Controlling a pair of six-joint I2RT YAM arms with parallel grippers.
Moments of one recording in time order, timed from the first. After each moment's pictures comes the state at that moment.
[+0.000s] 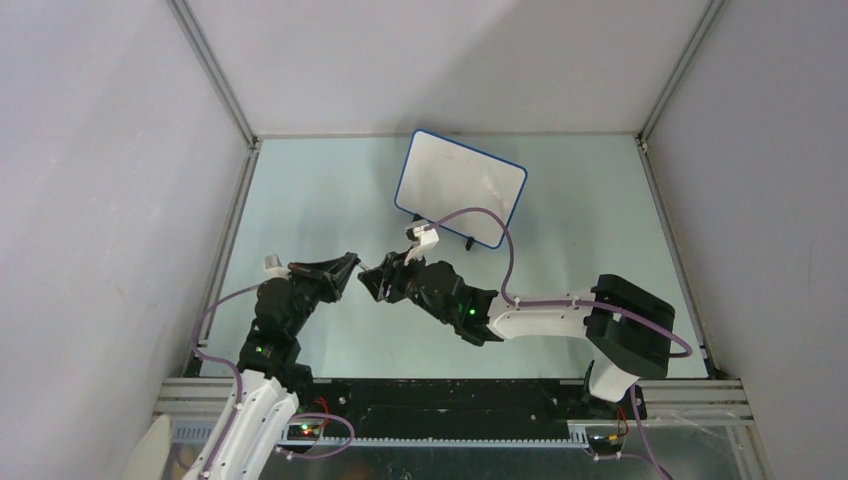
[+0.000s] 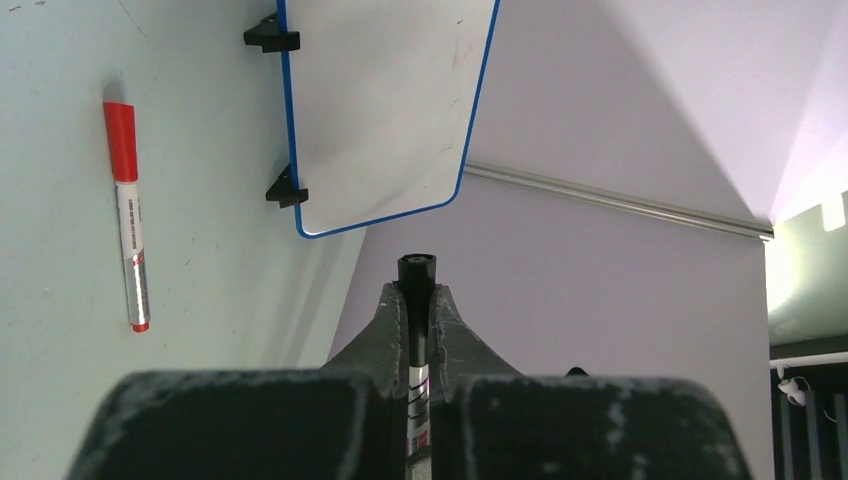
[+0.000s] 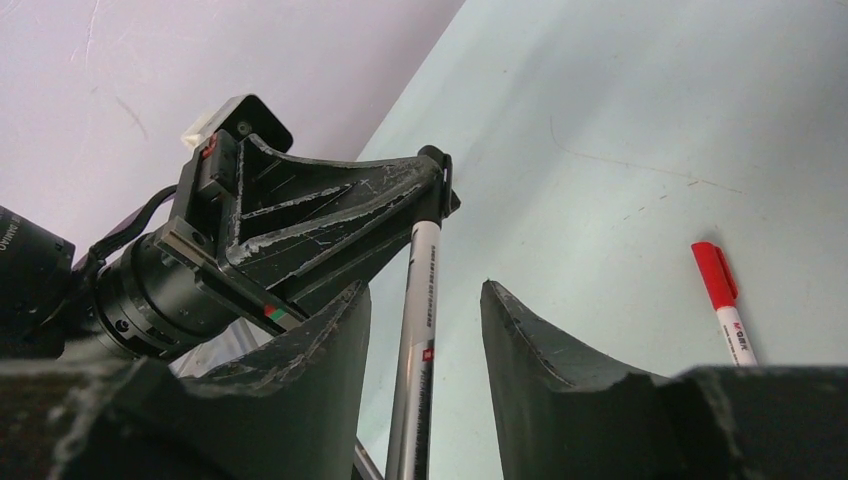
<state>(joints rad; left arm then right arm) -0.19 0.39 0.22 -0.05 0.16 -1.65 1.20 1.65 0.92 0.62 0.33 0.68</state>
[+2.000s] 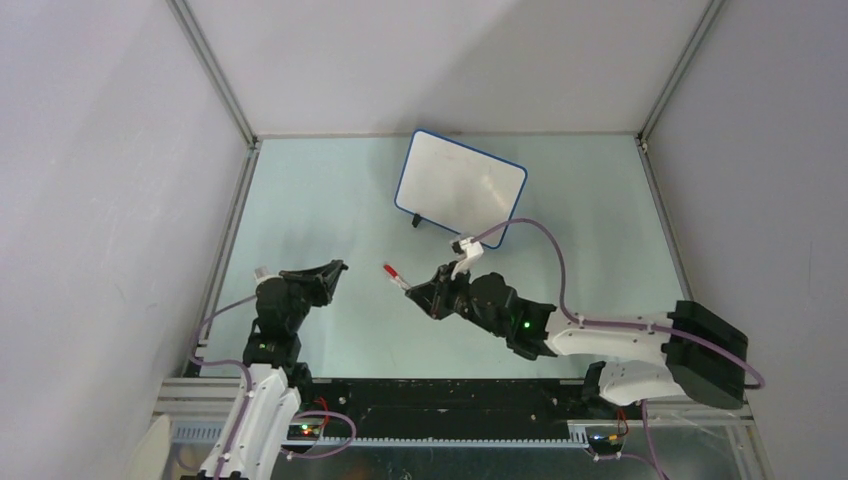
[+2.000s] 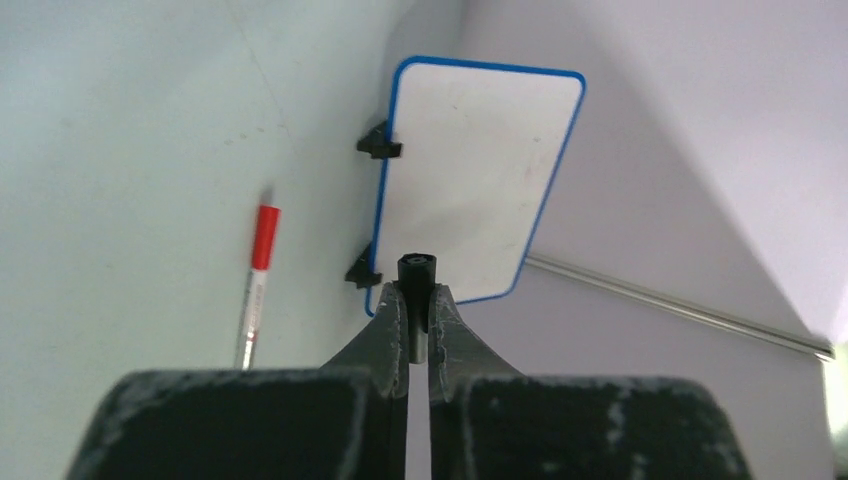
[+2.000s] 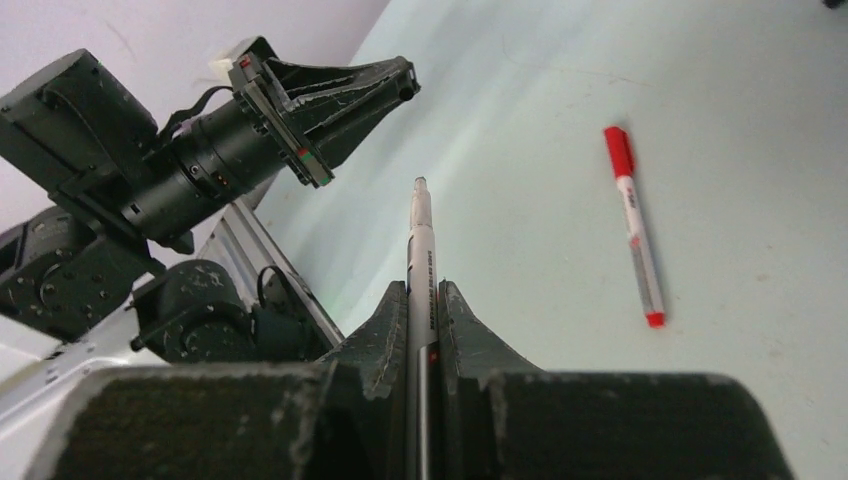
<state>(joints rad) -0.02 0.48 0.14 0.00 0.18 -1.61 1.17 1.31 0.64 0.51 0.24 0.69</state>
